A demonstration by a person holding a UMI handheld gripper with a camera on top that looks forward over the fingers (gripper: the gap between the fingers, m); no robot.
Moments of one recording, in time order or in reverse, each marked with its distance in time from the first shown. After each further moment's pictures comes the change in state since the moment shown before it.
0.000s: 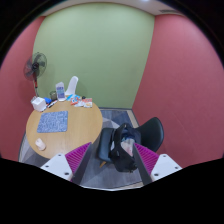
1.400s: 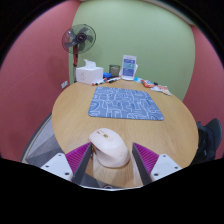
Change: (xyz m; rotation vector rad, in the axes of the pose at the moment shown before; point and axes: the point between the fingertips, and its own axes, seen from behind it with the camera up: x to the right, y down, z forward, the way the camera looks) arm -0.526 0.150 0.244 0.051 -0.275 -0.147
